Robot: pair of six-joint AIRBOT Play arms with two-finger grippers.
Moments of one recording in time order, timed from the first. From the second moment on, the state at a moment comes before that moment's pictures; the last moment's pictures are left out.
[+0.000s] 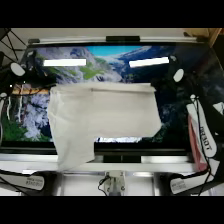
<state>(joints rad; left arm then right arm) 0.09 -1.60 1.50 1.29 -1.06 -1.44 0.01 -1.66 1.45 -1.35 0.91 1.53</state>
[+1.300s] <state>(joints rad) 0.51 -1.09 0.63 1.10 -1.32 -1.28 -0.26 -1.29 1.15 -1.33 1.47 1.46</state>
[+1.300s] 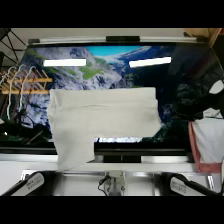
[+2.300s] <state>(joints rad) 0.54 -1.05 0.36 0.92 -1.14 -1.15 -0.13 -1.27 0.73 -1.16 1.14 1.49</state>
